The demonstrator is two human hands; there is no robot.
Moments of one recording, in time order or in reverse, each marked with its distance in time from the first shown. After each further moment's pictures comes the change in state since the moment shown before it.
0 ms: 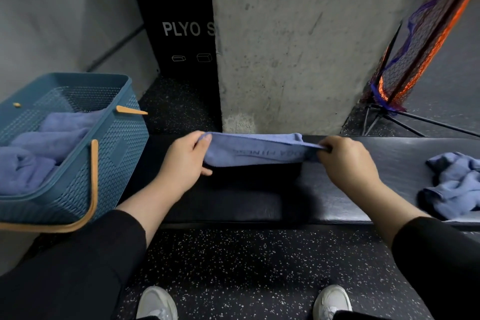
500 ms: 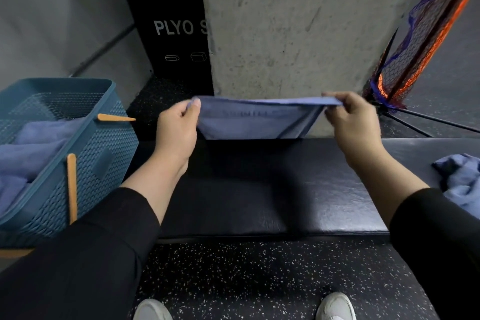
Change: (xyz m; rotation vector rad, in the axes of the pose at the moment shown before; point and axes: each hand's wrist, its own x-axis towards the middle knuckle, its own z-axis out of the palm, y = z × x) left_hand 0.069 0.021 0.012 -0.240 0.222 0.068; right_hand 0.065 -0.018 -0.016 0.800 0.216 0.088
